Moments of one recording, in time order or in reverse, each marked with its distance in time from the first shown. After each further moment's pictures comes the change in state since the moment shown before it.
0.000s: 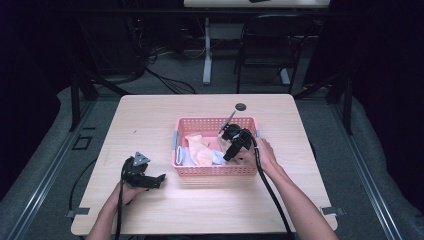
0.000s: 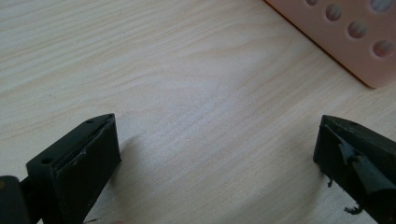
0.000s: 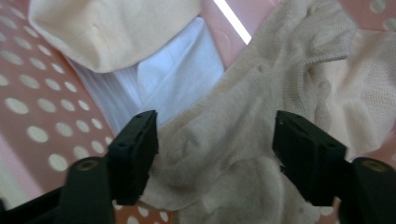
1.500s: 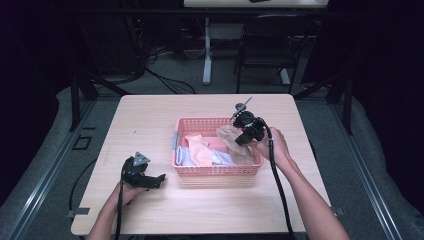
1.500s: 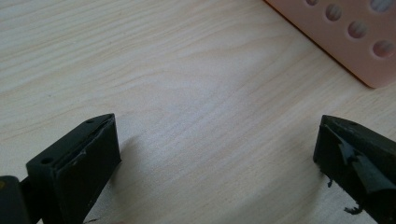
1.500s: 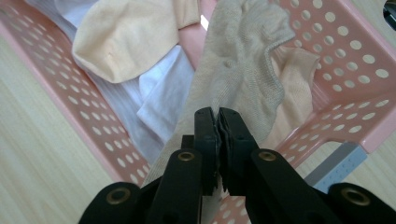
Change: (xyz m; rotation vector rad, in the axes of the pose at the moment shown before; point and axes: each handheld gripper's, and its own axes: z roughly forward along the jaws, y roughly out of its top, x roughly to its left) left arm 0.000 0.000 0.000 -0.001 0.000 -0.002; right arm -0.008 -0.012 -0.070 -0.116 -0.035 0.050
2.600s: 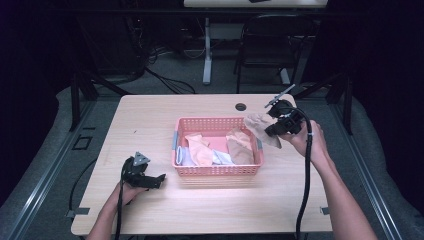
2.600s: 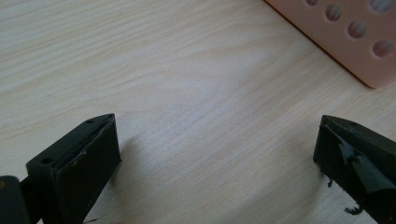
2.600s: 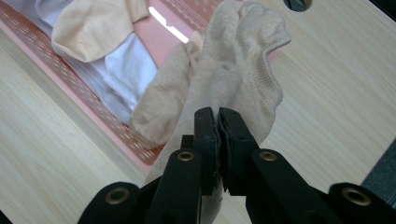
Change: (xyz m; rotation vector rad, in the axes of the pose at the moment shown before) left arm 0.000 0.000 0.000 0.000 0.000 0.000; right arm -0.037 -0.049 -0.083 -0.067 -0.091 0.103
